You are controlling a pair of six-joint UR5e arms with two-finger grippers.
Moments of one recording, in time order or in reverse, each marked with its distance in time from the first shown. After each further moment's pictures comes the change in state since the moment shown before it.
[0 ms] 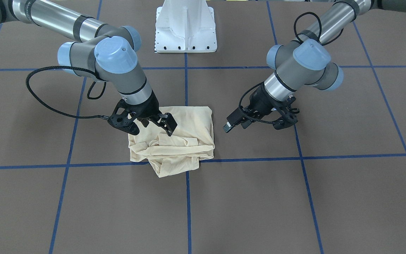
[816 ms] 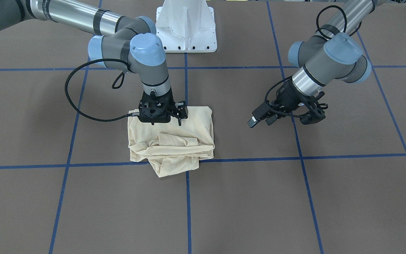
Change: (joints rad) left arm -0.059 0.111 -0.075 0.009 -0.066 0.109; right arm -0.108 0.071 -0.098 -0.091 -0.194 -0.402
